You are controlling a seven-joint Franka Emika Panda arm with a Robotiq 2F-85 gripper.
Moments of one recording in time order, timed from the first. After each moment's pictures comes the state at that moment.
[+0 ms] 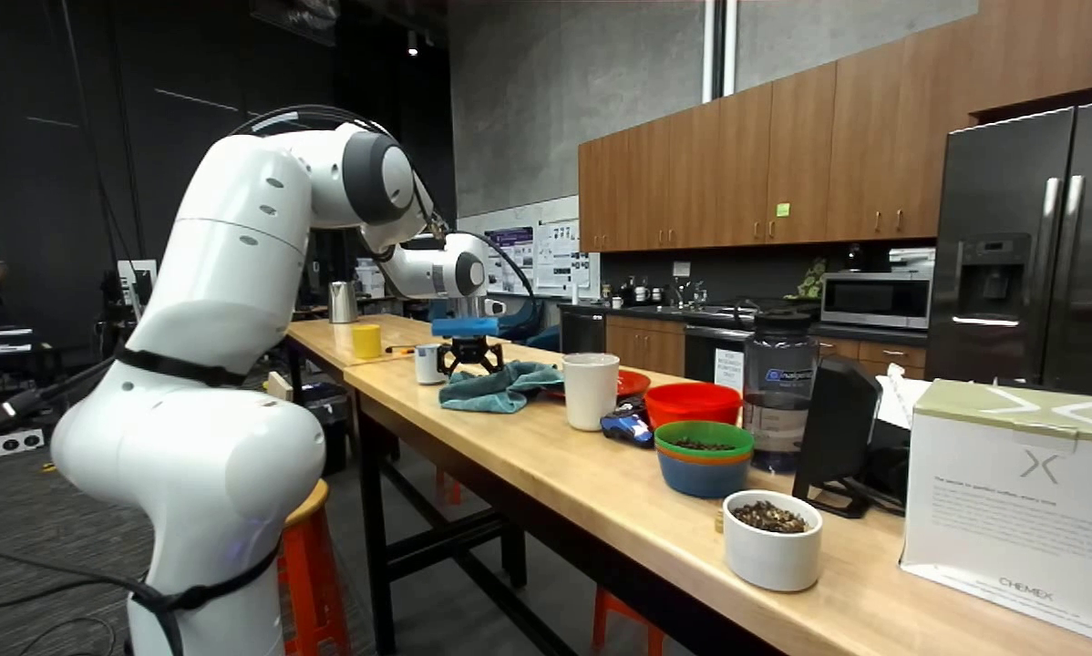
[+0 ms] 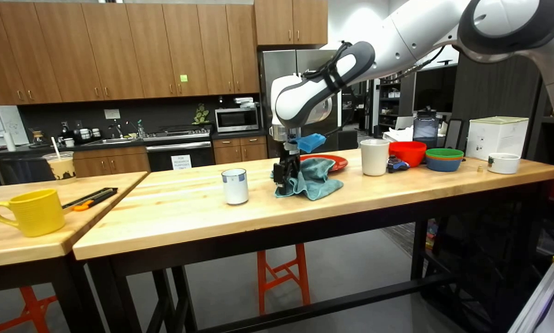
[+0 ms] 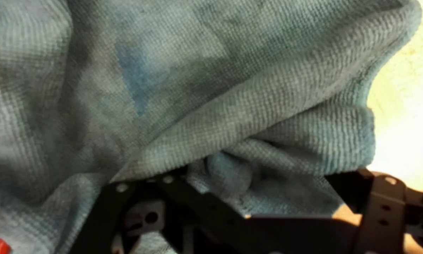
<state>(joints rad) 0.18 0.38 0.14 -1.69 -0.06 2.12 -0.17</state>
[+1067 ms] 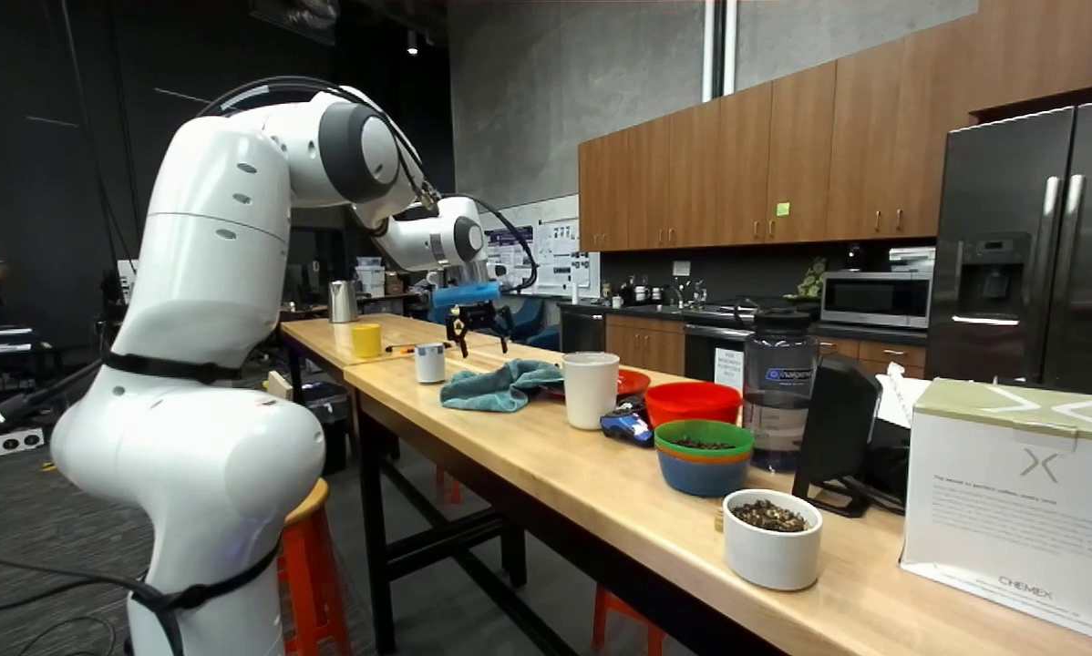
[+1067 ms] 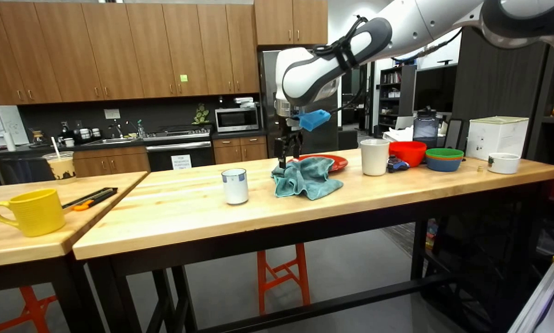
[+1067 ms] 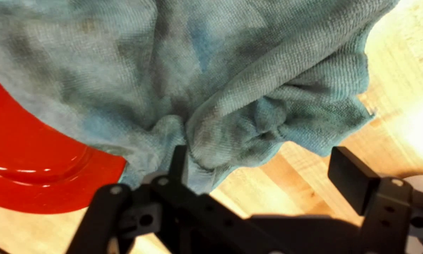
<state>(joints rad) 0.18 0.27 0.12 -1.69 -0.15 2.14 -0.06</state>
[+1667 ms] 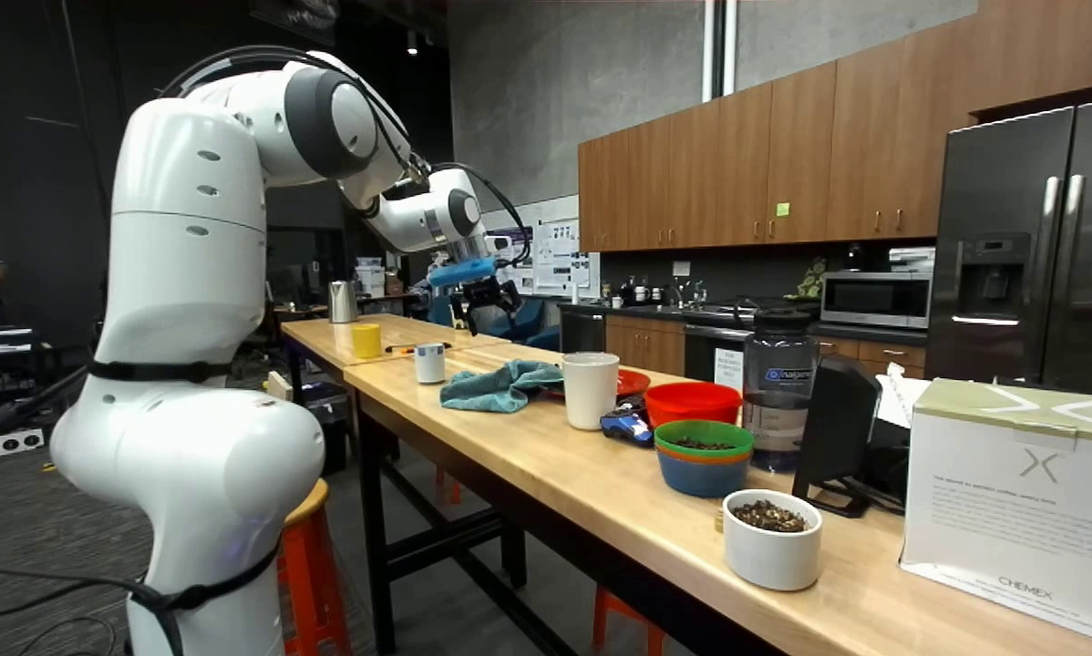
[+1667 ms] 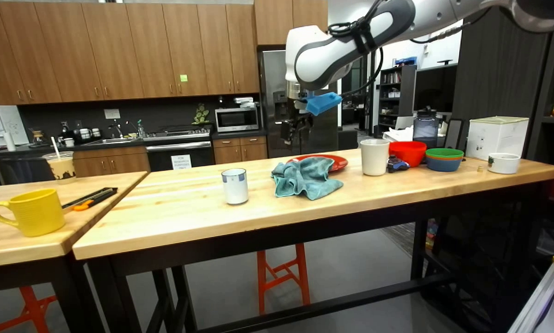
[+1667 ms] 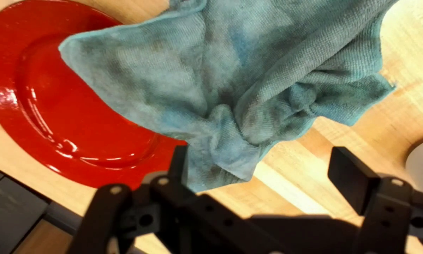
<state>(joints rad) 0.17 0.14 0.09 -1.76 -0.22 2.15 0.09</state>
